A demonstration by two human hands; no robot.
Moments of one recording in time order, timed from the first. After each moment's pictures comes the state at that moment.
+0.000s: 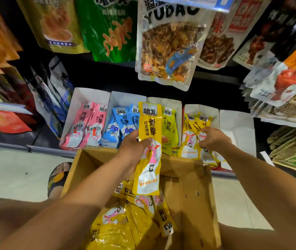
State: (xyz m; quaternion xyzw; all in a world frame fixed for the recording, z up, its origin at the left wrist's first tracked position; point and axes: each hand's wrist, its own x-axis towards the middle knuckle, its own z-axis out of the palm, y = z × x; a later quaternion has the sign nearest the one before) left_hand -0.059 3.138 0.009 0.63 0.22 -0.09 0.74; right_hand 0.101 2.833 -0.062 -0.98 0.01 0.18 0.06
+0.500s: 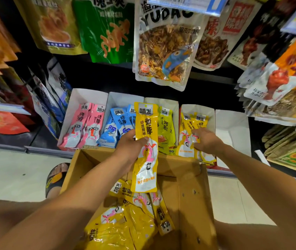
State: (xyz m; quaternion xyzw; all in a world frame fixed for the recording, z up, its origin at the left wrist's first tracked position) left_hand -0.059 3.141 0.013 0.63 0.25 -0.11 0.73; right_hand 0.086 2.838 -0.060 -0.97 -0.13 0.19 0.04
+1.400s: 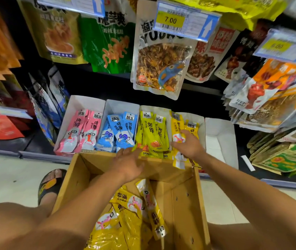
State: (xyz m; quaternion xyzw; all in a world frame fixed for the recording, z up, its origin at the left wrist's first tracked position) left_hand -0.087 3.154 -0.003 0.94 0.03 -0.23 0.26; right_hand 0.029 2.906 -0.012 -0.94 0.03 0.14 0.31
